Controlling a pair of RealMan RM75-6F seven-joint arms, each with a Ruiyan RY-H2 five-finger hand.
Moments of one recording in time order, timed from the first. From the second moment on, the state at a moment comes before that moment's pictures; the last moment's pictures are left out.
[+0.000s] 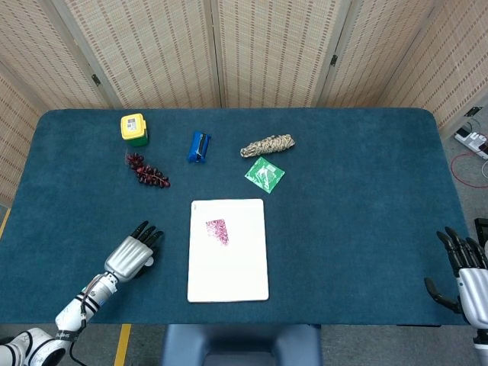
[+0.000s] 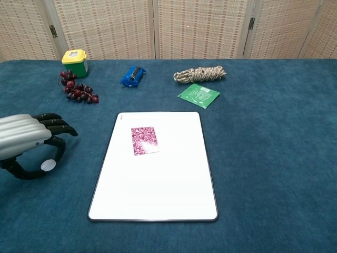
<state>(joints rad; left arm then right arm) -0.56 -1.43 0.08 -1.35 1.53 1.02 0.35 -0.04 -1.04 0.01 -1.68 -1.55 1.55 0.12</state>
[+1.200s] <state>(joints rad) -0.87 -1.57 -0.16 -1.38 1.38 0.79 0.41 -0.04 -1.03 0.01 -1.69 -1.53 1.54 0.11</state>
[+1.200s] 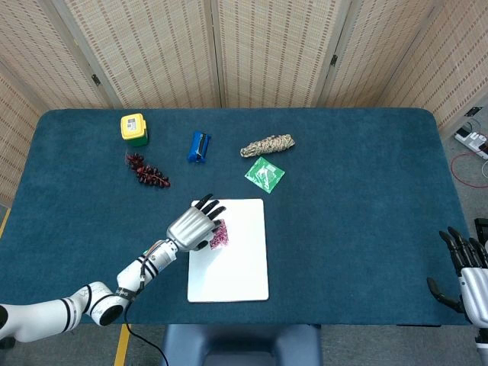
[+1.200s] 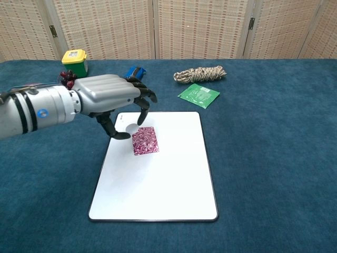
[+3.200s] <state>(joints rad) -0.47 -1.28 -0.09 -1.67 1.08 1.34 0.36 -0.03 -1.03 0.02 -1.63 -1.56 1.53 0.22</state>
